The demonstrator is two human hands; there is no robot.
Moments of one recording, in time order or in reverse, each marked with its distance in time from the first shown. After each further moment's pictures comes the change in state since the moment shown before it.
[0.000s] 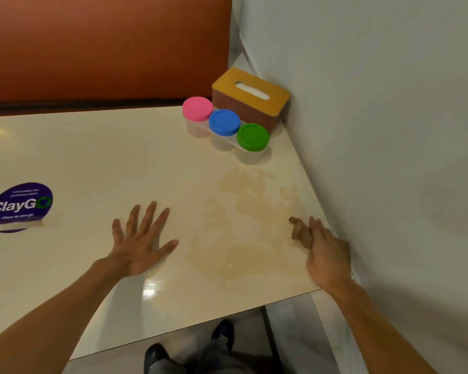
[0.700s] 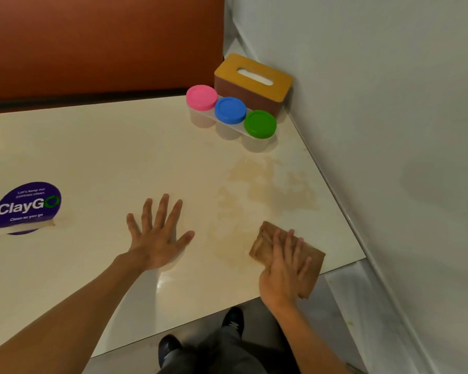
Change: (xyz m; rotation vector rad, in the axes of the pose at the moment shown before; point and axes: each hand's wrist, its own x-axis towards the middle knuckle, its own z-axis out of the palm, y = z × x) left_hand 0.006 0.005 0.007 0.024 -0.052 0.018; right_hand -0.070 -0.132 0.065 0.350 0.087 0.228
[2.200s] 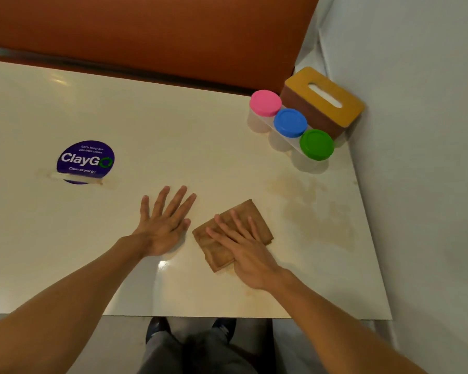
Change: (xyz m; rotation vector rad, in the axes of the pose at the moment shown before) left_hand -0.024 -0.041 -0.004 -0.078 0.027 -0.028; right_hand 0.064 -0.083 0.007 -0.124 -0.452 -1.148
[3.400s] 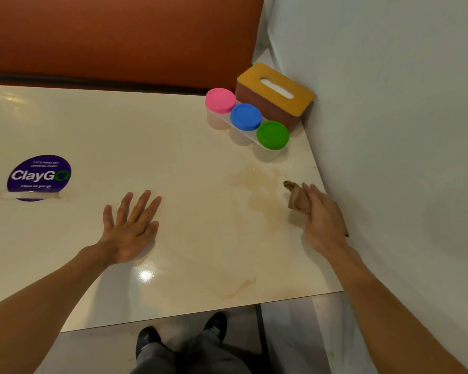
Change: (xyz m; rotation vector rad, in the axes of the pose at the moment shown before) left_hand -0.002 0.006 0.000 -0.022 0.032 -0.036; right_hand -0.110 0.107 -0.100 0.004 0.409 0.734
